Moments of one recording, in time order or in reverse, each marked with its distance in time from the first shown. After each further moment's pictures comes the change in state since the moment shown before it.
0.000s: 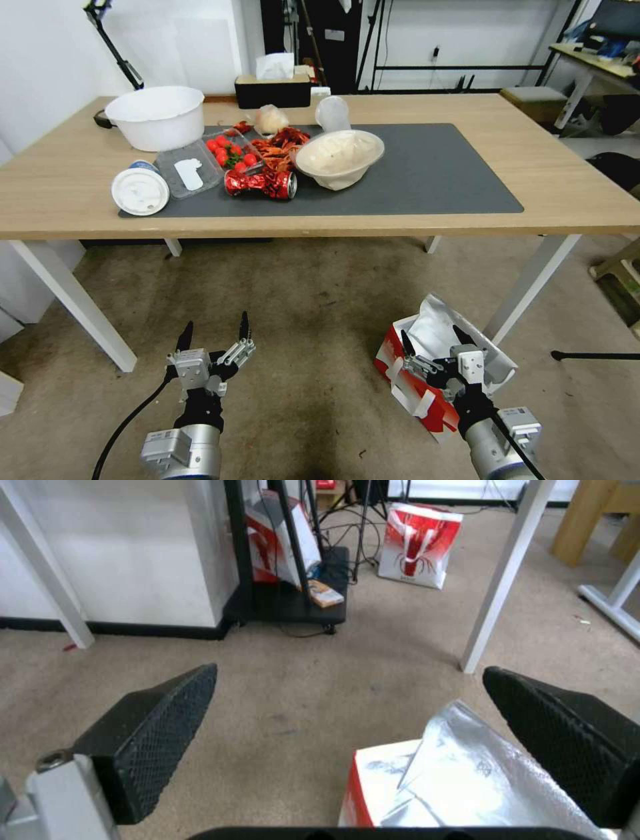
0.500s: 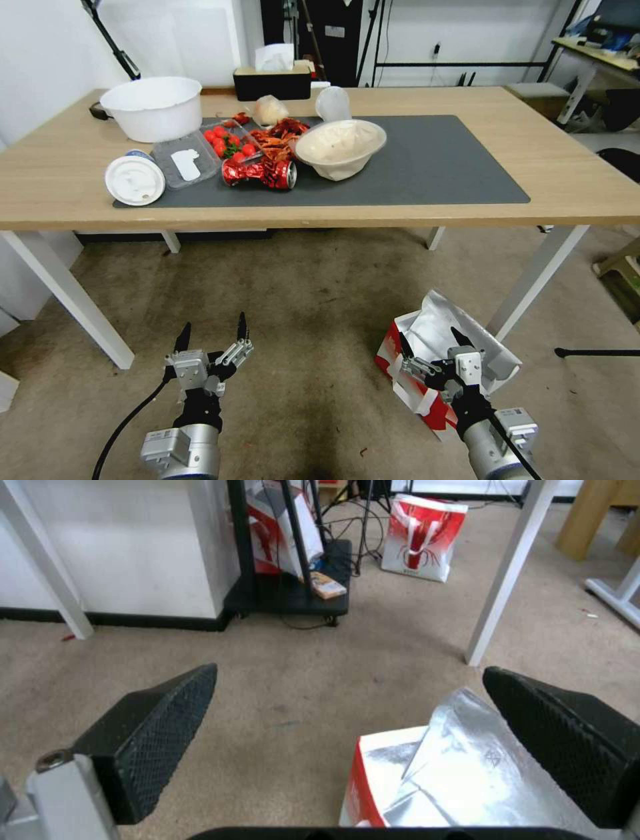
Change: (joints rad) left arm 0.000 0.004 -0.006 0.000 -0.002 0.002 -0.007; right arm 0.005 0.000 -0.005 -0.009 -0.004 -0.001 -0.004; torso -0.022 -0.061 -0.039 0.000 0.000
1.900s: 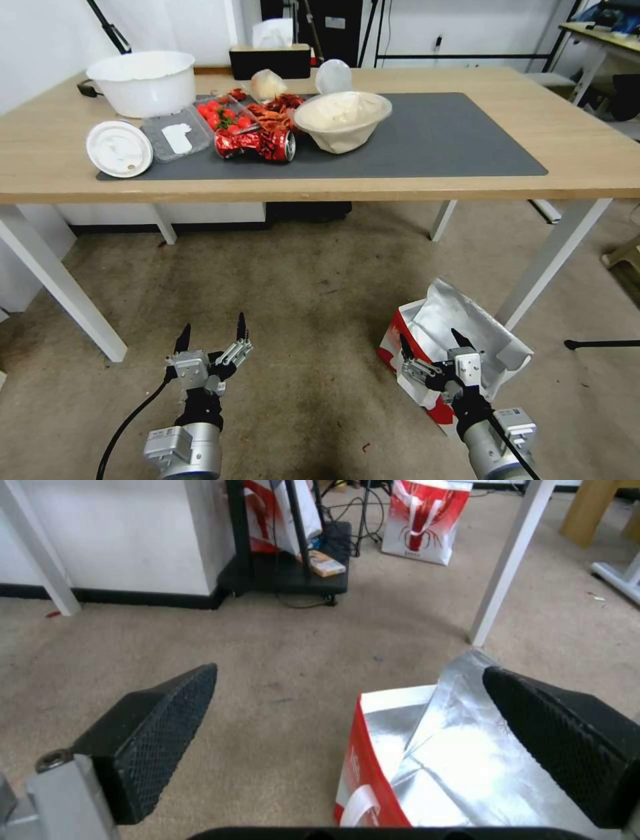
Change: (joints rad) left arm -0.013 -0.002 0.004 0.018 -0.003 -0.003 -0.013; right arm 0.000 0.000 0.005 -0.013 -0.008 0.004 -0.005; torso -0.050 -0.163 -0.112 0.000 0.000
